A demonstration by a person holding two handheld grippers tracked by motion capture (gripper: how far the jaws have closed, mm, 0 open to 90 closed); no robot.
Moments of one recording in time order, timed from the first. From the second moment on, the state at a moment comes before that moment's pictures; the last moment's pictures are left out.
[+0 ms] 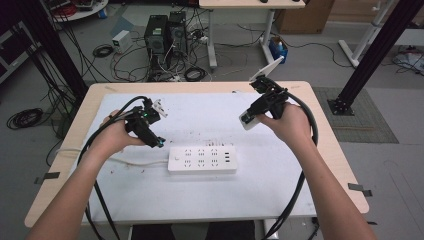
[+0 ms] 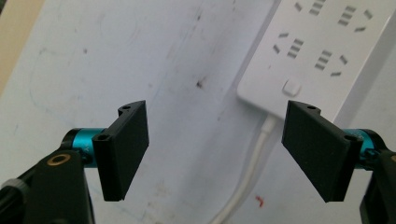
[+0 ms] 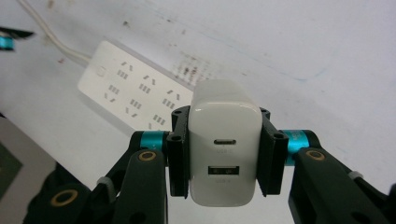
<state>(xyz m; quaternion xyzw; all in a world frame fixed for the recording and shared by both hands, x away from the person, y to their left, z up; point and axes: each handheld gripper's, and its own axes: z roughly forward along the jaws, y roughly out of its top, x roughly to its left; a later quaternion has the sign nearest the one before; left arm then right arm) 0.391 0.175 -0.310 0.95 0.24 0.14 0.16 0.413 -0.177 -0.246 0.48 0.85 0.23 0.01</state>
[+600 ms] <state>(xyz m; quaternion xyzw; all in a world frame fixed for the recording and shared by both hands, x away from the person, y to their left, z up) 0.394 0.206 -0.320 0.94 0.28 0.12 0.12 0.412 -0.200 -0.243 0.47 0.87 0.17 0.03</state>
